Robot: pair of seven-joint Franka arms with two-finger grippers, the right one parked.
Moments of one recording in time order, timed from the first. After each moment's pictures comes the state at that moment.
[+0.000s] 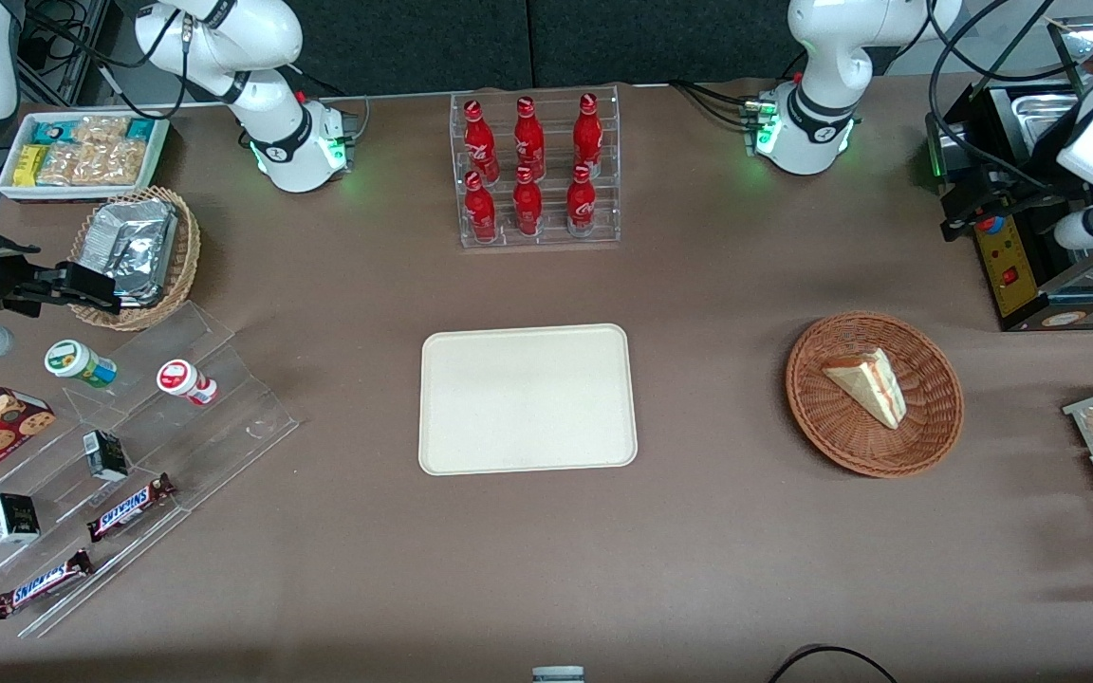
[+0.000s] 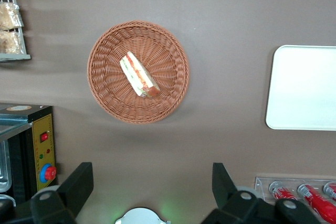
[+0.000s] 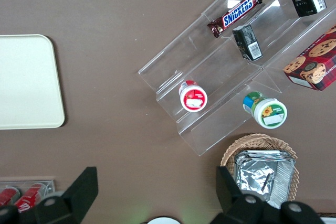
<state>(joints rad) -0.04 -0.04 -0.08 -1.50 0.00 1.41 -0.18</state>
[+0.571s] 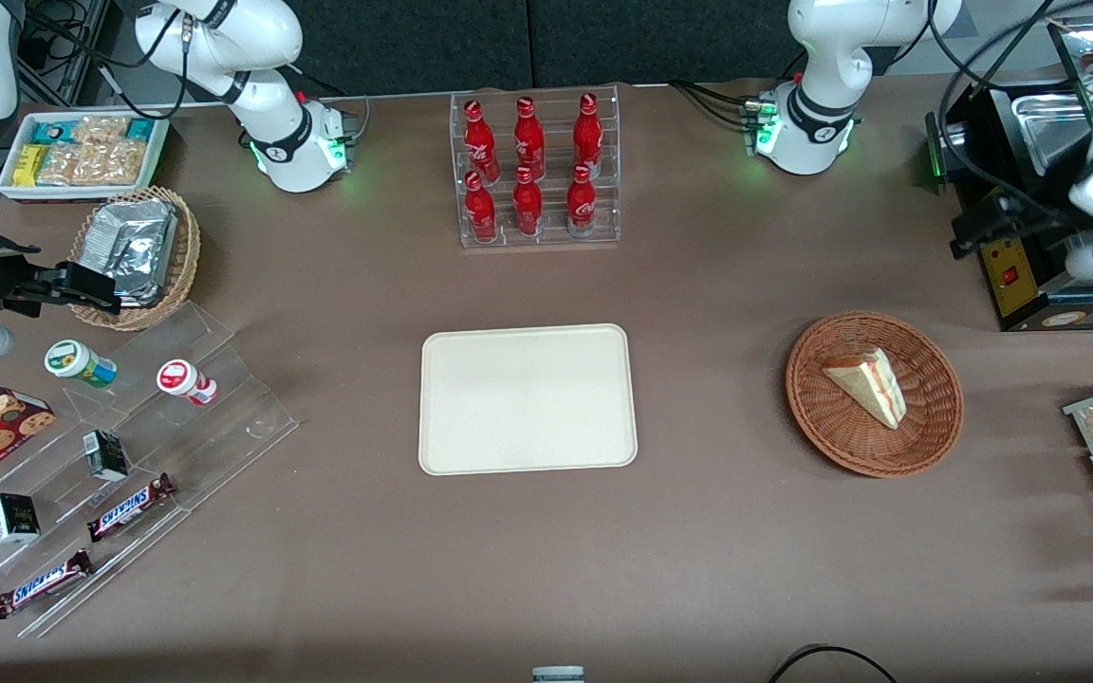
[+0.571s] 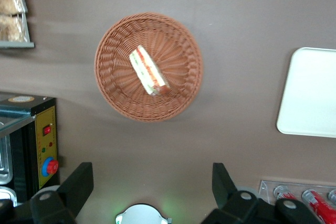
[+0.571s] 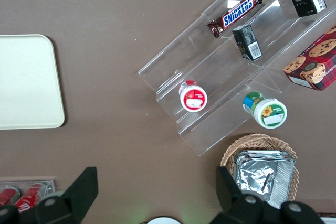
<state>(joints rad) 0.01 0.03 -0.05 -1.50 0.00 1.41 -0.18</state>
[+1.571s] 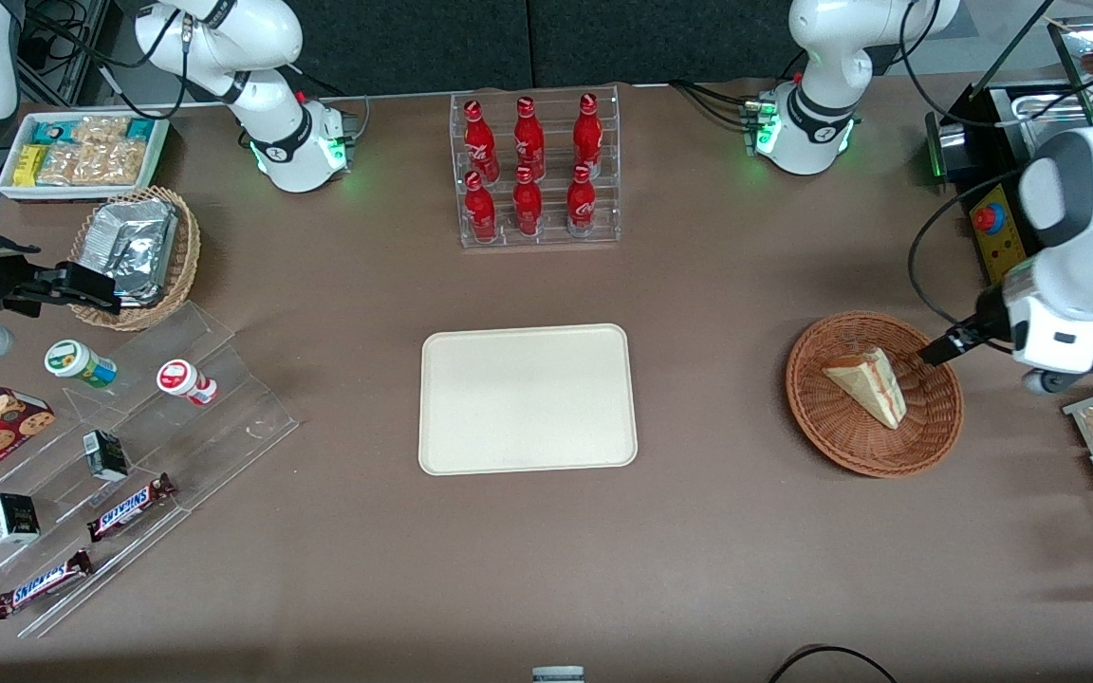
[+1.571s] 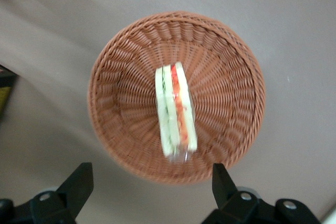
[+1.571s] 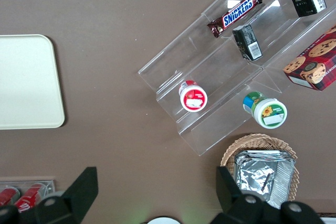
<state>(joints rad) 0.09 0.05 -0.04 -2.10 0.01 2.10 -0.56</state>
